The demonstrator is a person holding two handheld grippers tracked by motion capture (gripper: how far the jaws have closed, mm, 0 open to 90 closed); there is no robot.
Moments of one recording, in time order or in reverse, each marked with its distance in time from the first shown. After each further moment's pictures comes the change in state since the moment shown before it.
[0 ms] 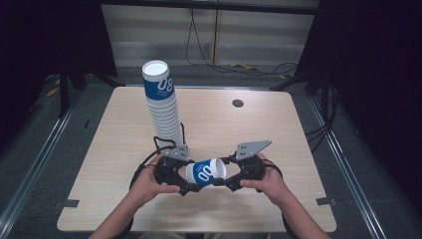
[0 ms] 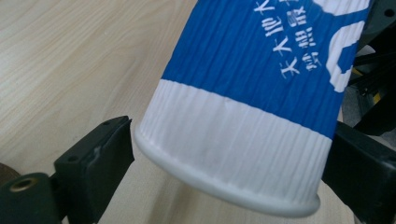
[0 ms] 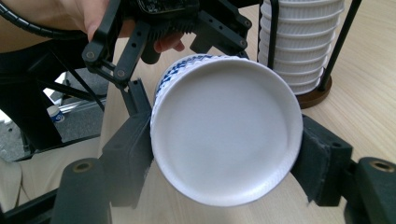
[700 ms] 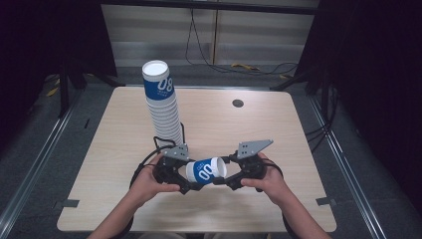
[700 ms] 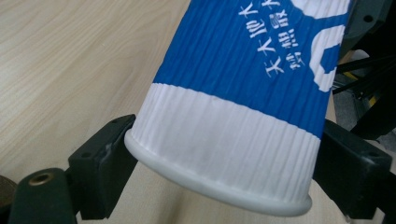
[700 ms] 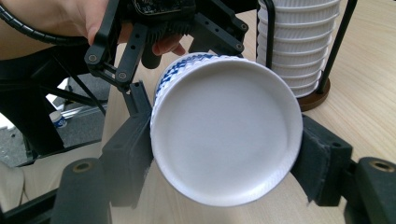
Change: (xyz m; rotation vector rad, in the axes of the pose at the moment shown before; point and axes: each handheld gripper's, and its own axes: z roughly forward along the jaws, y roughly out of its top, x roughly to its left) left arm -0.001 0.002 -0.002 -0.022 -0.012 0.008; right arm -0.002 0.000 -0.002 -0.017 0.002 0.011
